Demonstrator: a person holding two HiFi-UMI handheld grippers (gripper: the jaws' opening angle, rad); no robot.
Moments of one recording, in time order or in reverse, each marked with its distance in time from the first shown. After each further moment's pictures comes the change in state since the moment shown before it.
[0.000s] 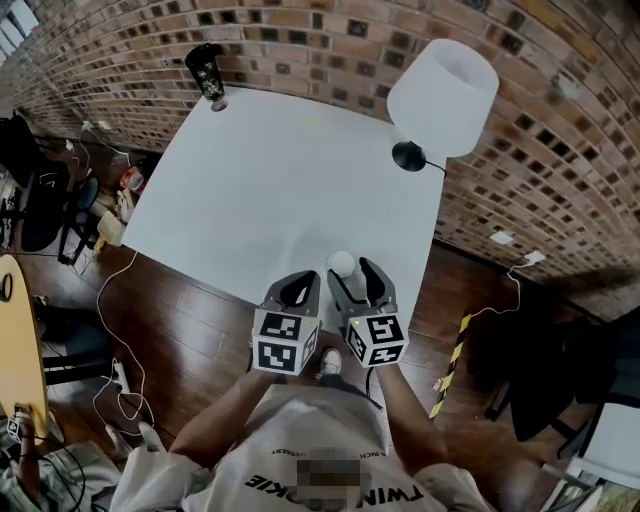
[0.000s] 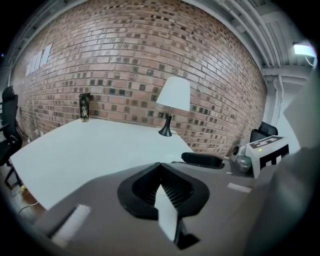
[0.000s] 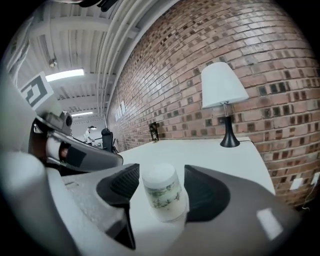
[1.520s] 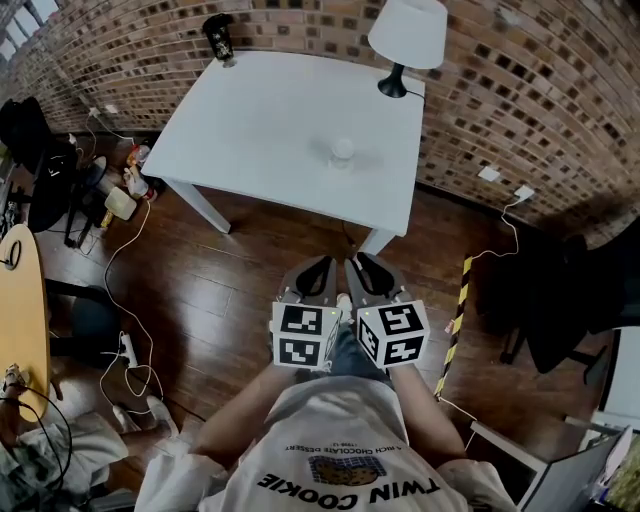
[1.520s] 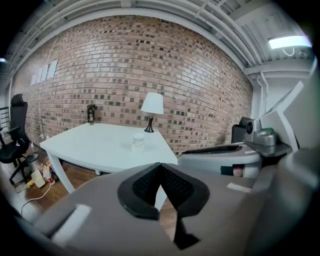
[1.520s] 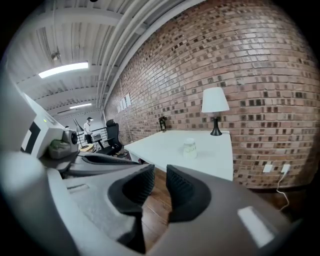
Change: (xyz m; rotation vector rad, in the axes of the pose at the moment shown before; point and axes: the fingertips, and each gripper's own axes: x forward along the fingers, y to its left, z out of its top) left arm -0.201 -0.116 -0.109 0.062 -0.075 -0.025; right arm -0.232 0.156 -0.037 -0.004 0.125 -0.071
